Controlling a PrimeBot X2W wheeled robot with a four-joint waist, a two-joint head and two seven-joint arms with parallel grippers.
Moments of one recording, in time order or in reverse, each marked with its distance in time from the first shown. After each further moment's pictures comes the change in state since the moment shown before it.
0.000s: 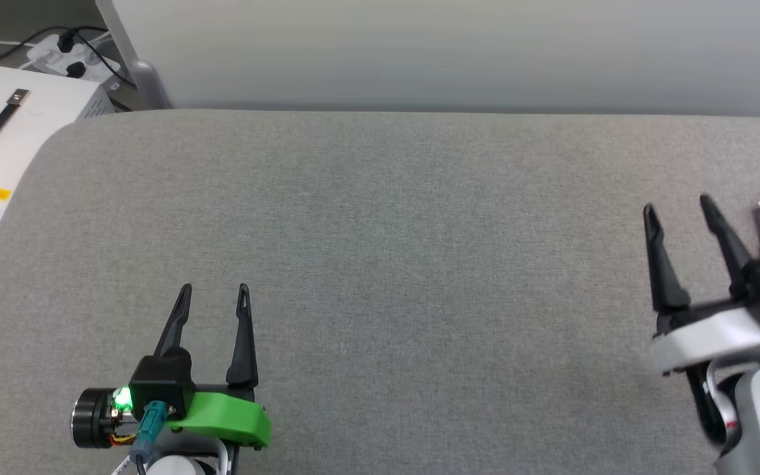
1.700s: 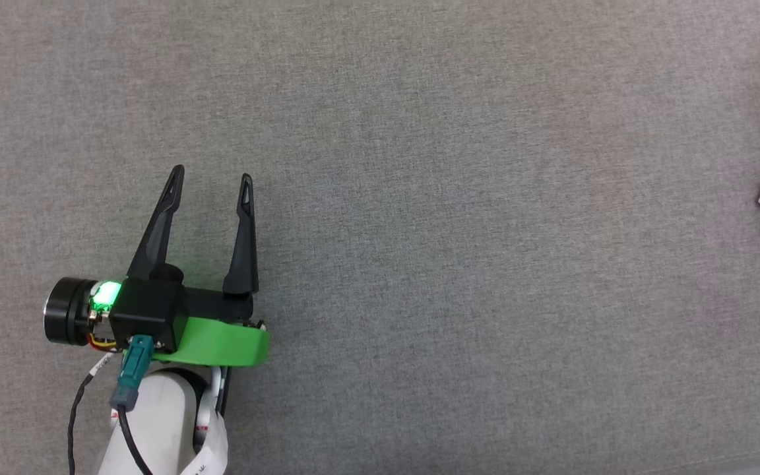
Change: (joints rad) left arm -0.184 0.053 -0.045 -0.133 0.042 -0.026 0.000; right arm -0.595 -0.732 0.233 0.469 0.478 0.000 0.756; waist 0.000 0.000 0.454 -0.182
